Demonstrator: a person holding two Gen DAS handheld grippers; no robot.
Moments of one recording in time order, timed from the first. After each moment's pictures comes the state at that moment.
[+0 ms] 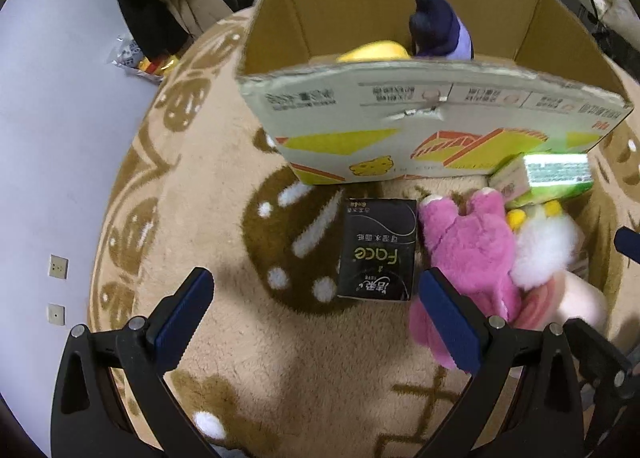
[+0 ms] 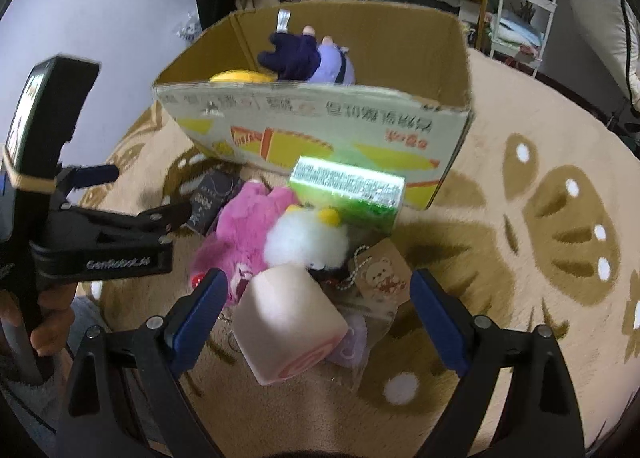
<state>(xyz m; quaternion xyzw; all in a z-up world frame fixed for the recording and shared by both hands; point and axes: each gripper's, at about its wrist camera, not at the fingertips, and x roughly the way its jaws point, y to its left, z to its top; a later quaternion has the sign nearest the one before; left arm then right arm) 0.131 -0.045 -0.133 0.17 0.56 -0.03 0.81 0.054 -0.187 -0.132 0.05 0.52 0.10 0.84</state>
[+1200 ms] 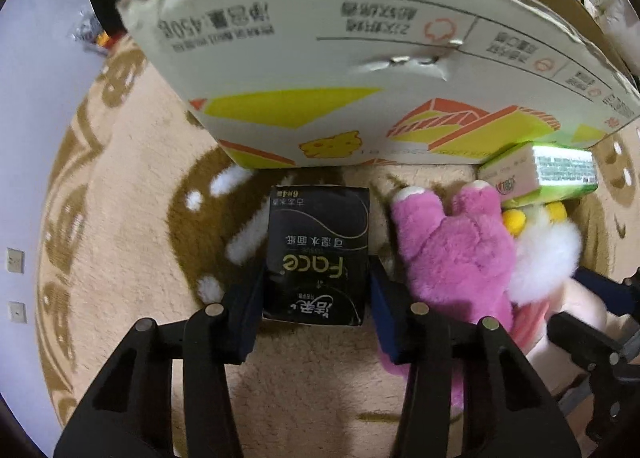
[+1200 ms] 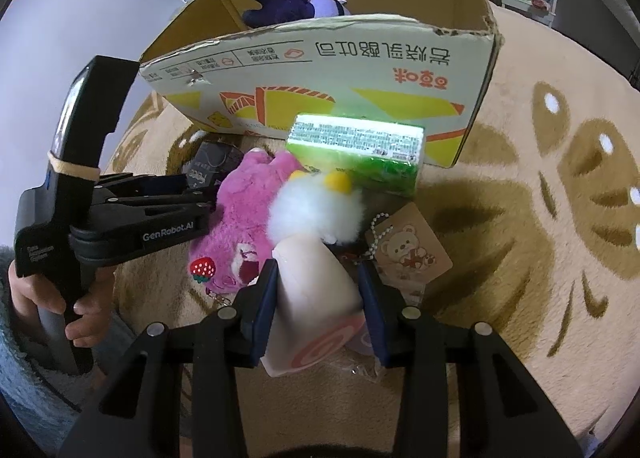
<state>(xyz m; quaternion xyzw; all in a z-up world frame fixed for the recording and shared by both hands) 0.143 -0.054 -0.164 0.12 0.59 -0.08 0.79 0.059 -0.193 -0.149 0.10 0.56 0.12 0.82</state>
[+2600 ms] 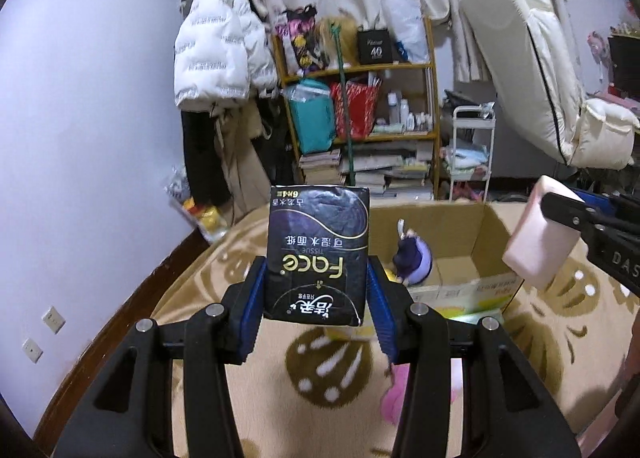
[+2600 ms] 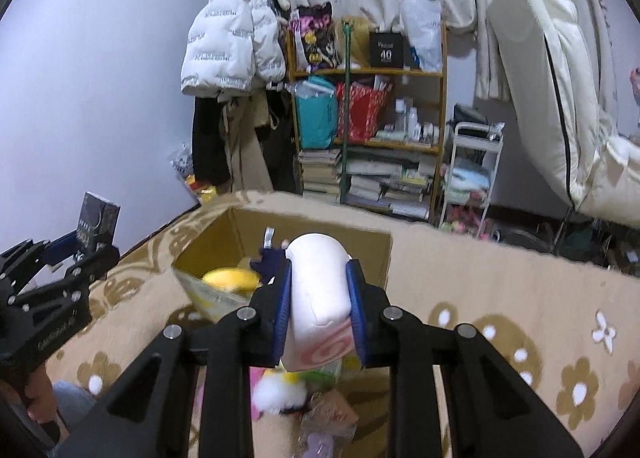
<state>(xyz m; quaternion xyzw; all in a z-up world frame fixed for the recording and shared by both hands) 0.039 -0.030 0.012 0.09 0.23 -0.04 0.97 0.034 -0.201 -0.001 0.02 0.24 0.03 0.97</state>
